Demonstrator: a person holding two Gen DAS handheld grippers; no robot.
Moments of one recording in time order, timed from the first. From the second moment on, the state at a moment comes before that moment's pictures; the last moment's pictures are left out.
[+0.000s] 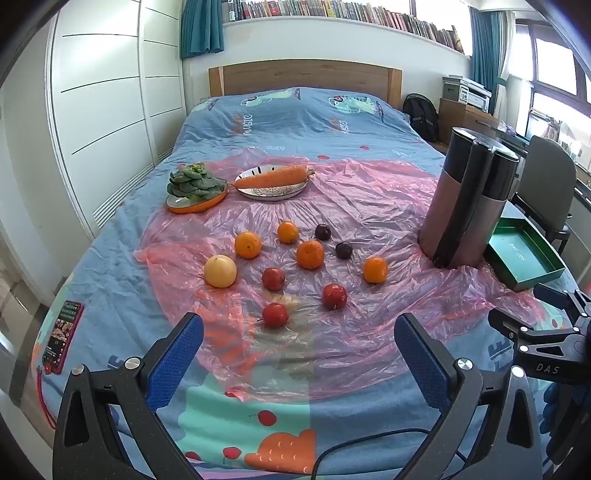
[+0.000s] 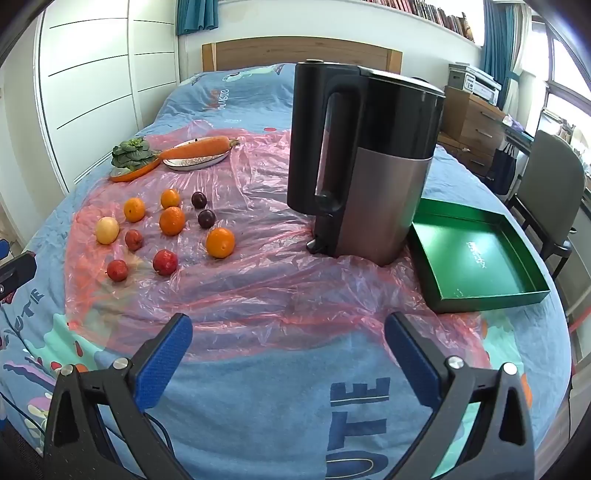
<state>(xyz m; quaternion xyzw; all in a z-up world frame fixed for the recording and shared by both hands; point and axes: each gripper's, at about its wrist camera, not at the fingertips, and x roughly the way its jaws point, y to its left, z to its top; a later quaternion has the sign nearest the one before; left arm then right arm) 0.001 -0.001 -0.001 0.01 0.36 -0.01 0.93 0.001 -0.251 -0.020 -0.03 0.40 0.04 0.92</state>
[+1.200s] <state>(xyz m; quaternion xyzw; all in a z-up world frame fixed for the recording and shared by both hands) 0.000 0.000 -0.006 0.00 0.36 -0.01 0.93 0.002 -0.249 -0.021 -0.04 0.40 0.04 0.91</state>
